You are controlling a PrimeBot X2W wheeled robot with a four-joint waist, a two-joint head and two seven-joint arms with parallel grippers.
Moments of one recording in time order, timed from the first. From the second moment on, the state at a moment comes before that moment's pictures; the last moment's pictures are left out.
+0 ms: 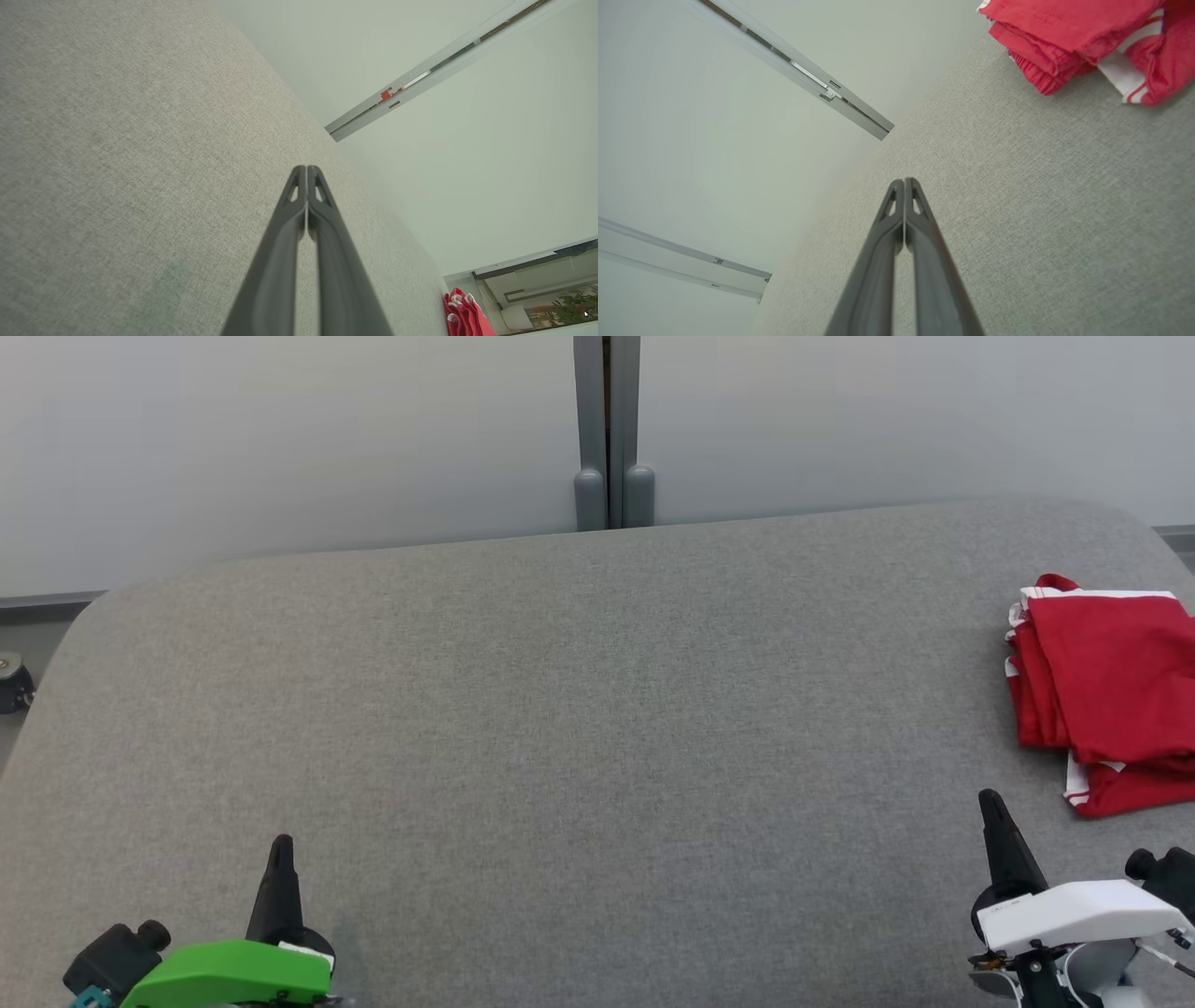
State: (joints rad) left arm 0.01 0.05 0.01 0.23 -0.99 -0.07 -0.06; right arm 0.01 -0.08 -0.06 0.22 0.93 0.13 -0.05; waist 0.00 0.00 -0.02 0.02
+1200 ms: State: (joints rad) left arm -0.05 0.05 0.07 0.24 -1.34 -0.10 0.03; right arm -0.05 -0.07 -0.09 0.23 1.31 0.13 0.04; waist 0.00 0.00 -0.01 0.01
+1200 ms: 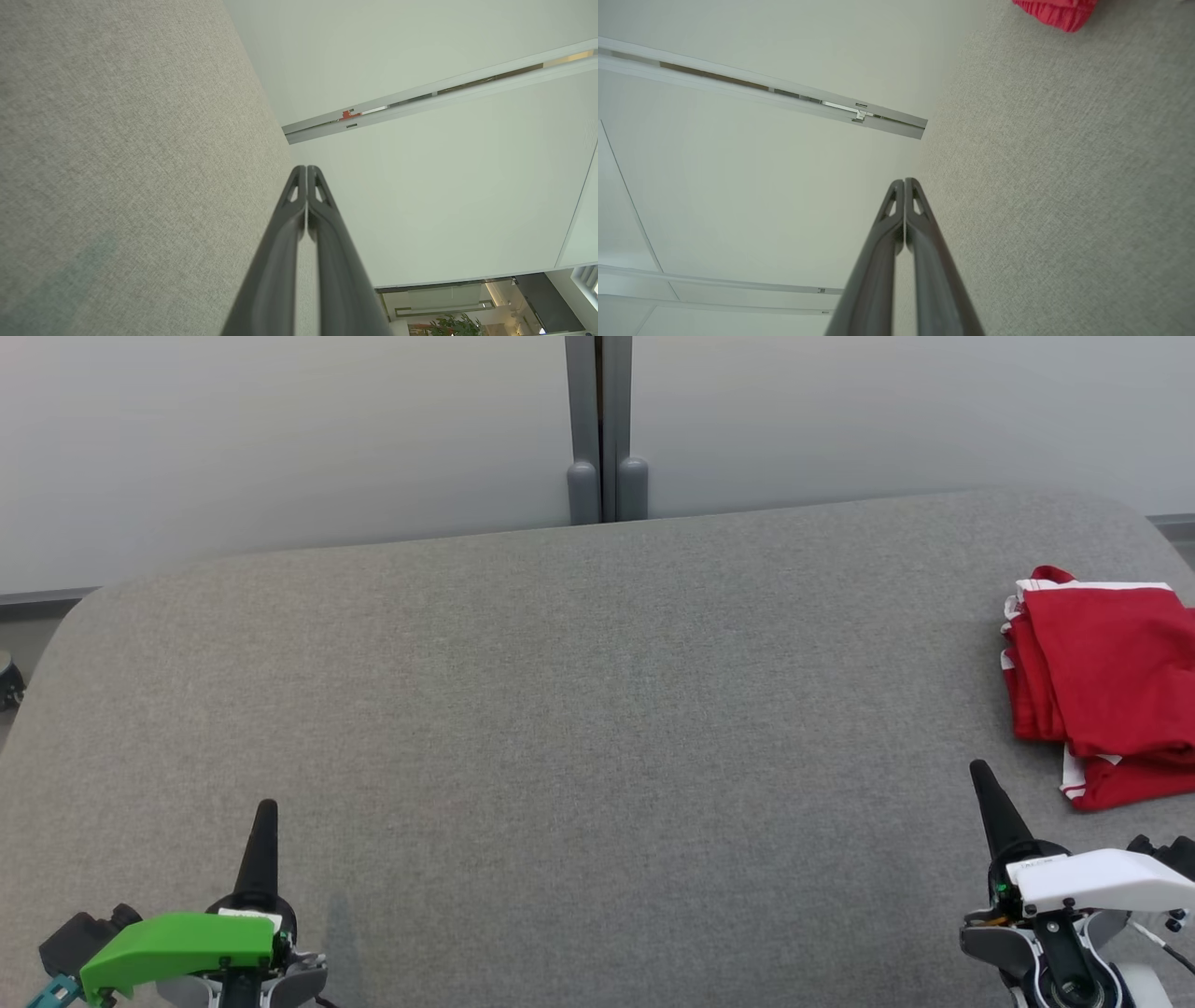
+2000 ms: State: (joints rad) left arm -0.08 0.05 0.10 0.24 -1.52 -0.12 0.09; right arm -0.09 -0.05 -0.11 0.24 1.51 0.13 0.09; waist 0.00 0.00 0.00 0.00
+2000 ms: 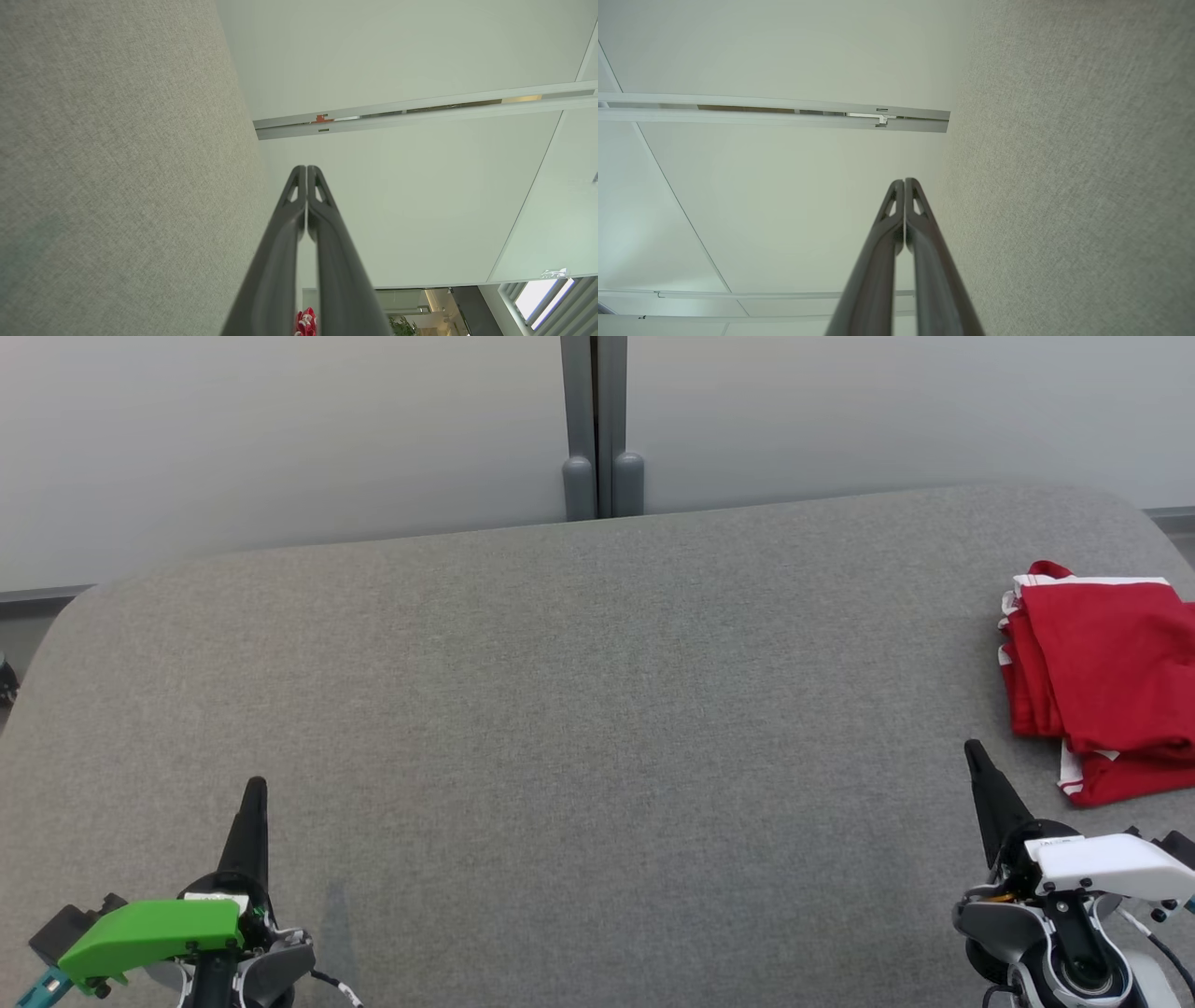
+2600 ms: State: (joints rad) left arm -0.10 0.05 0.11 0.24 -1.61 -0.13 0.11; right arm -0.11 -0.05 -0.11 0.24 1.61 0.13 0.11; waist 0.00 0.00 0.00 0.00
